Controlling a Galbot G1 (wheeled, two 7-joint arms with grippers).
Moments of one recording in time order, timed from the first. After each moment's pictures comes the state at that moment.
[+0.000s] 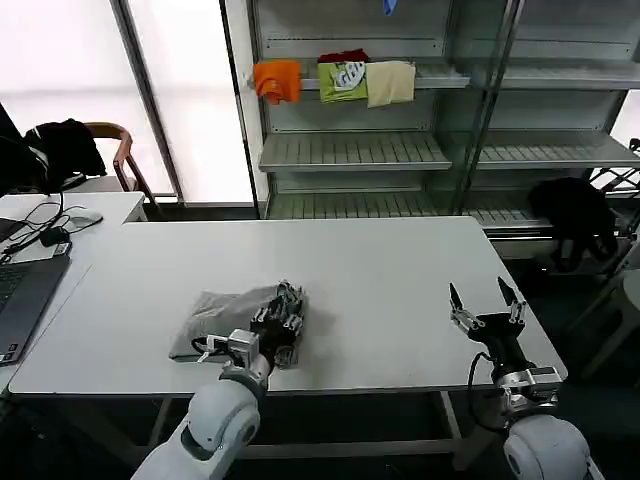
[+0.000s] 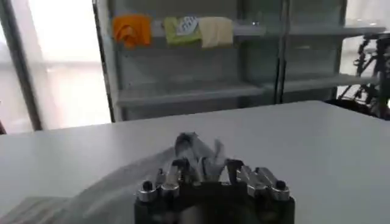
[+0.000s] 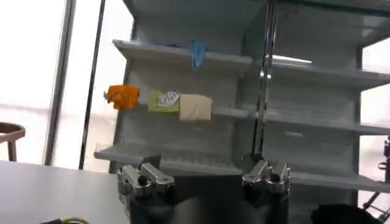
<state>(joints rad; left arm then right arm) 1.01 -1.19 -0.06 -1.98 -0.44 0.52 -0.32 -1.33 1.01 0.50 2.06 0.37 -0.07 0.22</state>
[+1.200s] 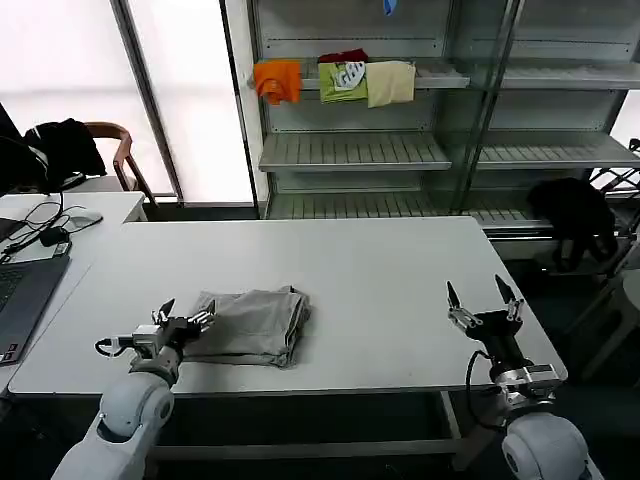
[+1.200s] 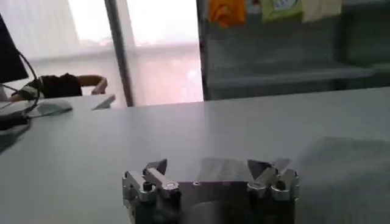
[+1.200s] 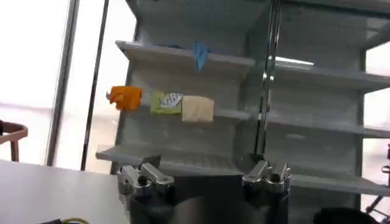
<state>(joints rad) 1.09 -1.07 -0.42 -1.80 -0.49 0.47 -0.25 -1.32 1.00 0.49 2.06 0.37 -0.07 0.22</state>
